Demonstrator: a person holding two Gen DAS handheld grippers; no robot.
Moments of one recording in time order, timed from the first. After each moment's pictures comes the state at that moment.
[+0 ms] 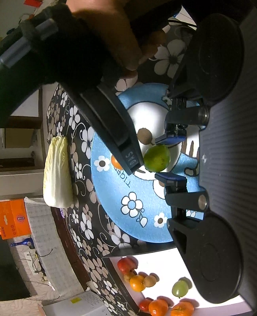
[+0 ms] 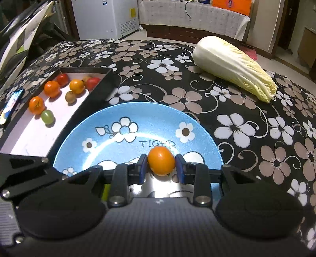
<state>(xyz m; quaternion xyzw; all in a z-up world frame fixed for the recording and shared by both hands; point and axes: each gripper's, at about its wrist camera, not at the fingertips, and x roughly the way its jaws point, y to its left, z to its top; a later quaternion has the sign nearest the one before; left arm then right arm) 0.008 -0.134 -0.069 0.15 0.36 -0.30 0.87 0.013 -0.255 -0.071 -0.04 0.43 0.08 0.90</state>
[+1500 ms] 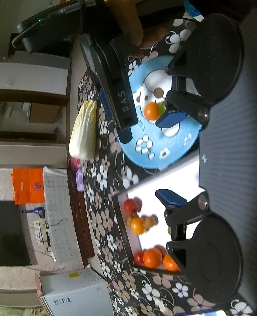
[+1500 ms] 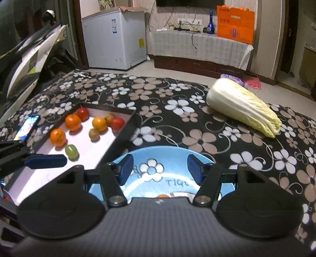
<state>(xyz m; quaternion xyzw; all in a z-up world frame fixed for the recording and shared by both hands) 0.001 -0.032 -0.024 0.08 0.31 -0.24 0.92 0.005 -0.223 -0.034 -0.03 0.34 0.11 0.93</state>
